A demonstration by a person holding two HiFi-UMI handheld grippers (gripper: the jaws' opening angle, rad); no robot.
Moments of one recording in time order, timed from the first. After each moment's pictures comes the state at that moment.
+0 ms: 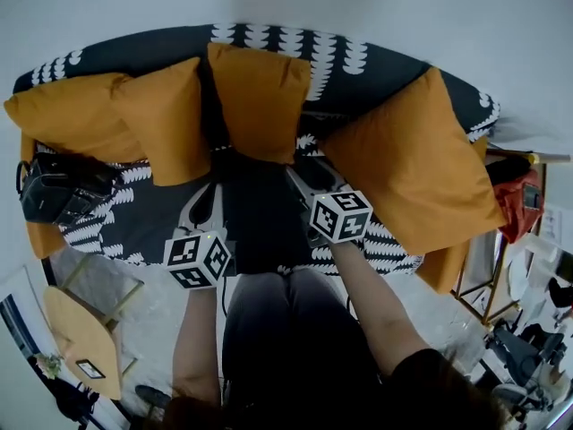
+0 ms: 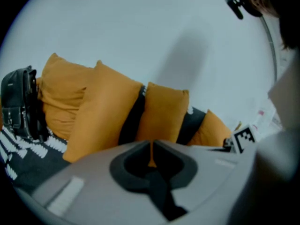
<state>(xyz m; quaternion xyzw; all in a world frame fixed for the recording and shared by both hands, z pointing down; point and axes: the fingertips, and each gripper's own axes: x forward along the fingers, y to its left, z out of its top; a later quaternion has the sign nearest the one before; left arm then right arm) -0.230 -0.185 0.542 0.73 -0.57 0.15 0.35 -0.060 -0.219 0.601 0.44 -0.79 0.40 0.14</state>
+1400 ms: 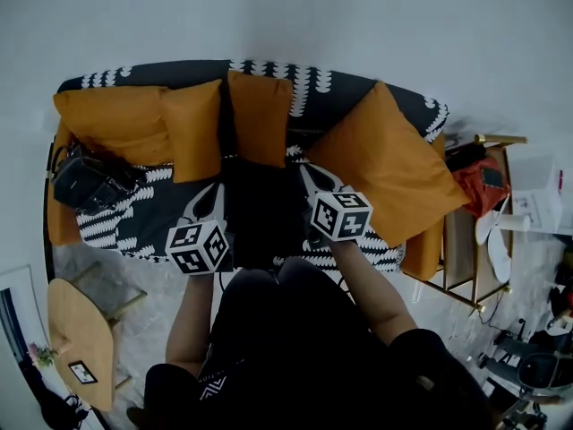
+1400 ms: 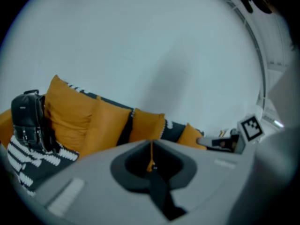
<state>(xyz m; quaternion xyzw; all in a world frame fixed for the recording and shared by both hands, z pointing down) -0.231 -0.116 0.402 0.76 -0.56 0.11 0.31 -0.047 -0.156 0.417 0.48 -0.80 0.33 0.12</state>
